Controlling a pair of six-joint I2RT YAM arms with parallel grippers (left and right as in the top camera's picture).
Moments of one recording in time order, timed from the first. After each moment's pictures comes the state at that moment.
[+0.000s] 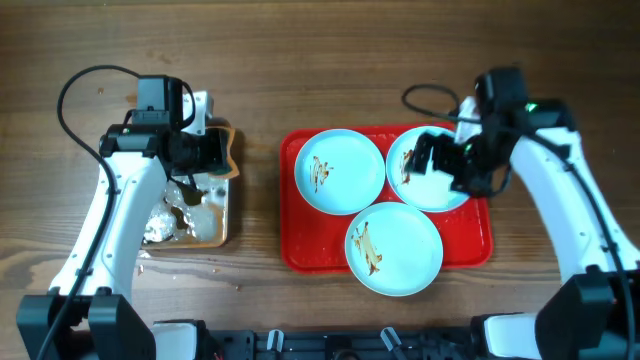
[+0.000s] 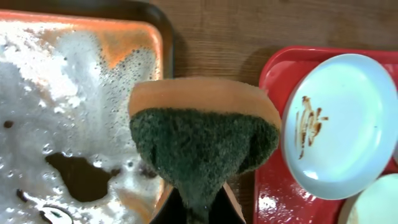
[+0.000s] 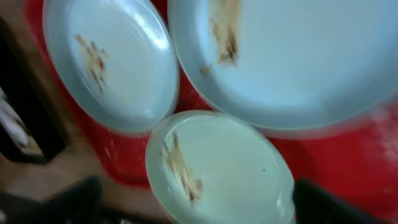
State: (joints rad) left arm -0.02 1.50 1.14 -0.84 0.23 -0.12; right arm 0.08 1.55 1.17 -1.08 -0.41 0.31
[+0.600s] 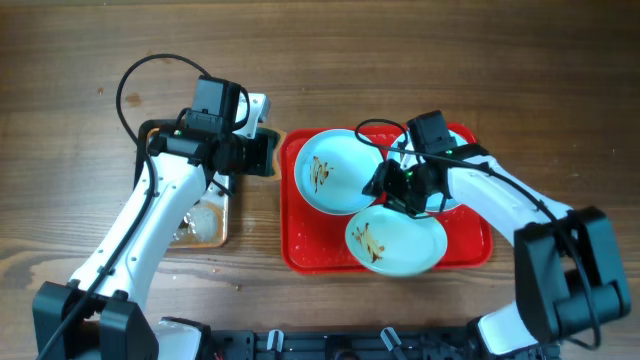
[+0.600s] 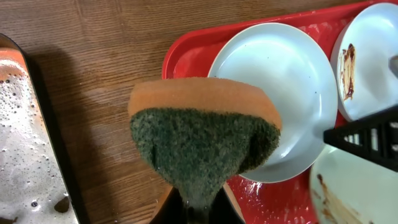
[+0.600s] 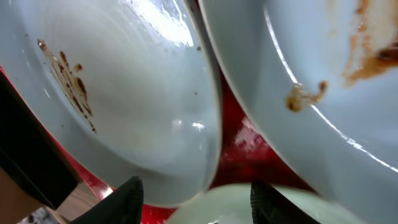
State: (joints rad) left arm -0.25 1.51 1.14 -0.77 0.26 -0.13; right arm 0.29 1.71 0.90 -0.54 -0.49 0.70
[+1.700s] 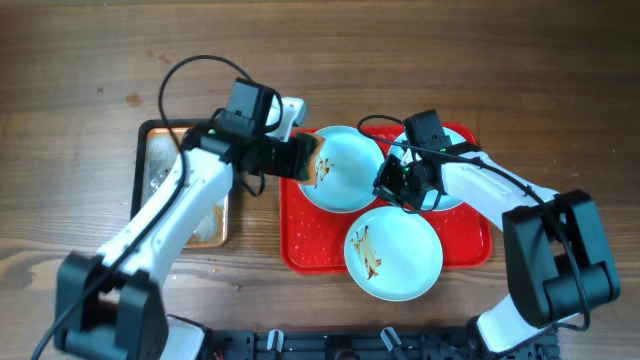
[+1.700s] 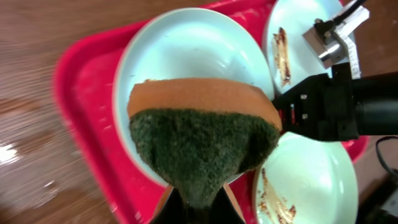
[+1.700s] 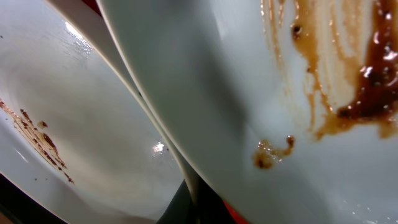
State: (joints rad) left arm -0.37 1.59 1.14 -0.66 0.42 -0.15; right arm 0.29 1.77 0.91 -0.47 -0.43 0.82
